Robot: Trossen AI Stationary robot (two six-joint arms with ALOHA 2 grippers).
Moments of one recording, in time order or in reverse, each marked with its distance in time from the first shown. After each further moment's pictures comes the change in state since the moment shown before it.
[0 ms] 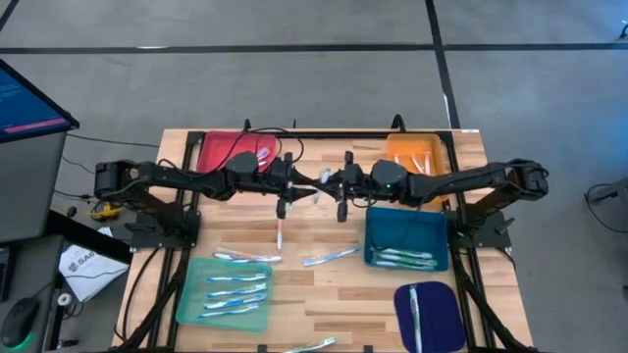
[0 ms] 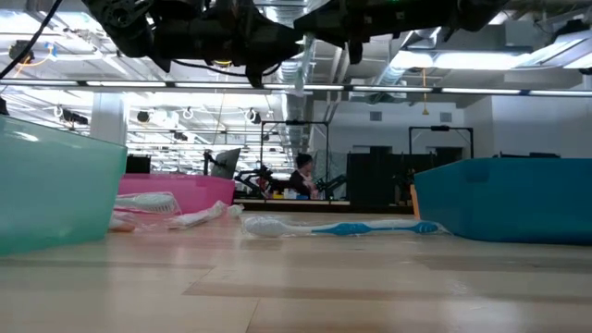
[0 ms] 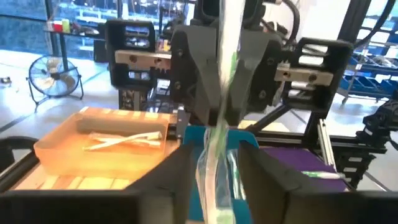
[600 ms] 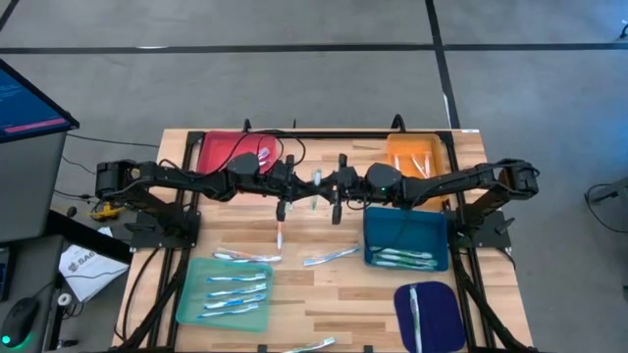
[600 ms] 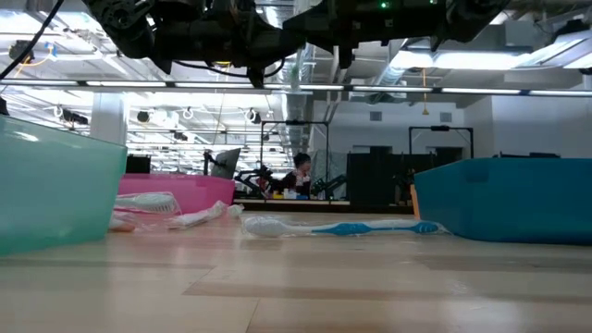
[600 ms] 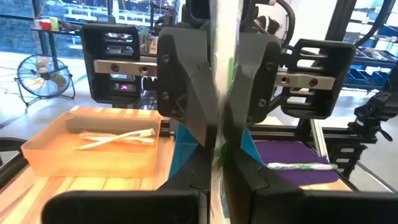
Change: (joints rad) left arm -0.001 0.012 0.000 0.002 0.017 0.019; right arm 0.005 0.085 0.002 0.133 -0.013 -0.003
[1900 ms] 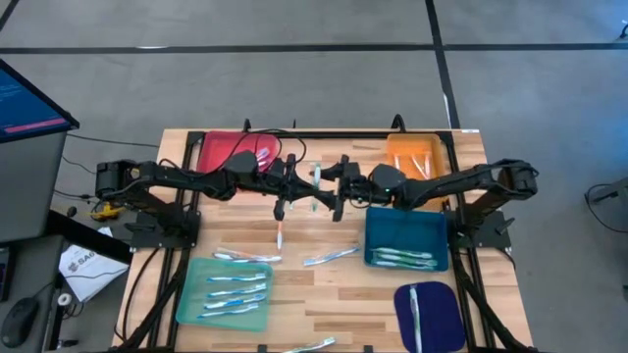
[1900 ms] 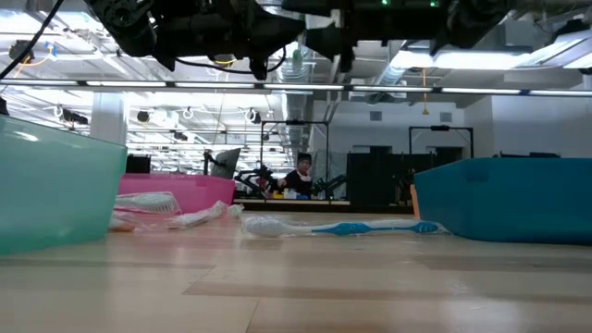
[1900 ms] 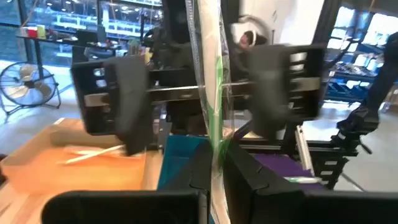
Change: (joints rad) left arm 0.000 0.000 0.013 0.041 0.054 -0.043; right arm 0.004 0.018 -0.030 0.149 0.028 0.170
